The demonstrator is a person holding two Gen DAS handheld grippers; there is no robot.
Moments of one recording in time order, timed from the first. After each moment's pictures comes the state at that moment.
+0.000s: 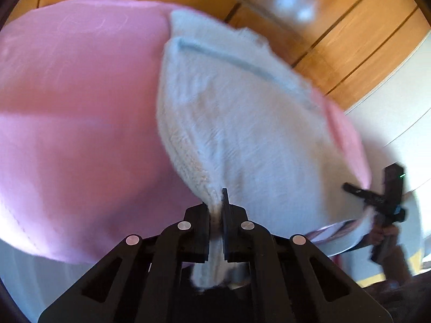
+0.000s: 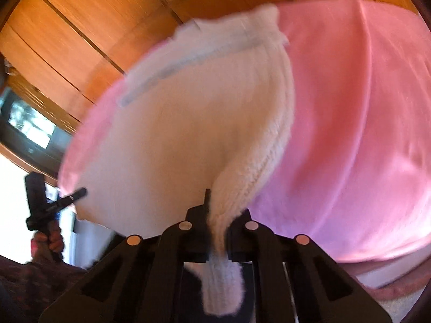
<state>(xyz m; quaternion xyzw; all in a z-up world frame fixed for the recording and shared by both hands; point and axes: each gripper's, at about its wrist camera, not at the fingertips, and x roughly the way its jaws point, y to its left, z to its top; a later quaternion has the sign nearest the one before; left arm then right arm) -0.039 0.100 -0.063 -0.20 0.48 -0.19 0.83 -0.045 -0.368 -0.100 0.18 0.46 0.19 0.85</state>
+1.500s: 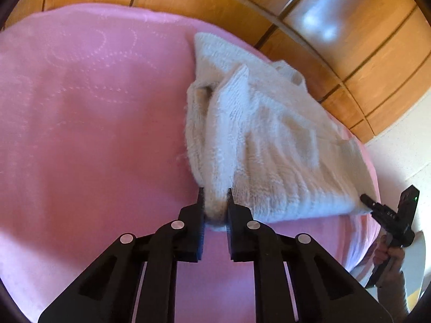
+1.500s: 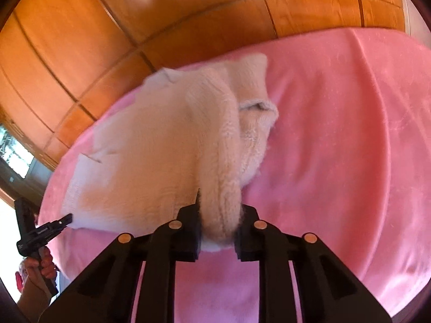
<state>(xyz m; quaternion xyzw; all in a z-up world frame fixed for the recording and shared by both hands) 0.056 0.123 -0.079 -0.20 0.47 -0.13 0.85 0.034 -0.389 -0.087 0.18 0.40 0.11 0.89</state>
